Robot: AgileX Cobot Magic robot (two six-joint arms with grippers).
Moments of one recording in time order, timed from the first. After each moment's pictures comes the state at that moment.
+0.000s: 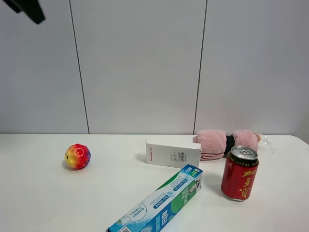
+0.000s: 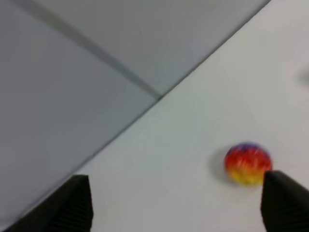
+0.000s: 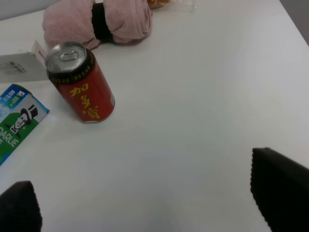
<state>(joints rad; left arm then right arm) -0.05 1.64 -1.94 -0.05 1.21 0.56 0.03 0.00 -0.50 0.02 1.06 0.07</state>
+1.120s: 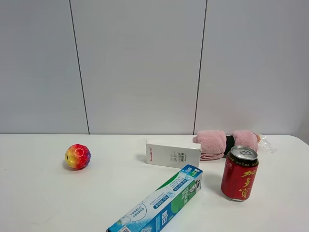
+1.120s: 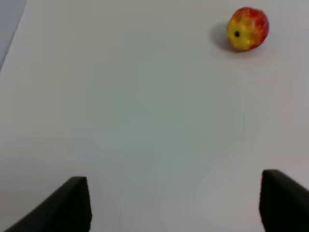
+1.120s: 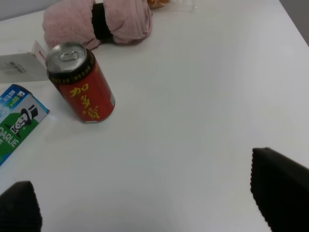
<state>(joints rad) 0.28 0.20 -0.68 -0.11 1.17 0.16 0.03 0.00 -0.50 0.02 1.06 0.07</state>
